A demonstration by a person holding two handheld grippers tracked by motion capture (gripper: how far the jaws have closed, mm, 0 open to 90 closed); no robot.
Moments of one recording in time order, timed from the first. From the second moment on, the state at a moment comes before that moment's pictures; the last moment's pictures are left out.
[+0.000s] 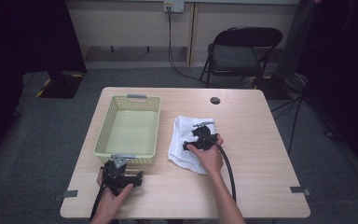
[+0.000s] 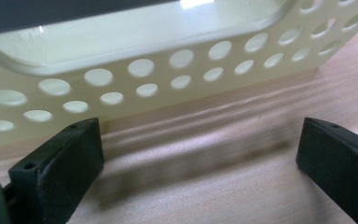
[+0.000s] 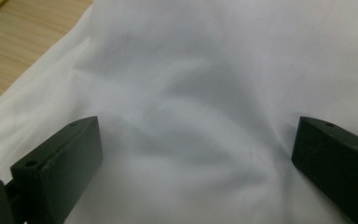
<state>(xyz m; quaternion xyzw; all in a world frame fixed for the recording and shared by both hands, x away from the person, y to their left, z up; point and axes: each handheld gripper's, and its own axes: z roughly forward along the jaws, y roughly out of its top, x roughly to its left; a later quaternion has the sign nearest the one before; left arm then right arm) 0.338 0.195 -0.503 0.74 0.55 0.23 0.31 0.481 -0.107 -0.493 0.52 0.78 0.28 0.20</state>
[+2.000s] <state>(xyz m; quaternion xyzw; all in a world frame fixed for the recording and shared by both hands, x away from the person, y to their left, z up) 0.339 0.195 -0.503 0.75 0.54 0.22 0.31 0.466 -0.140 -0.465 0.55 0.73 0.39 0.12</state>
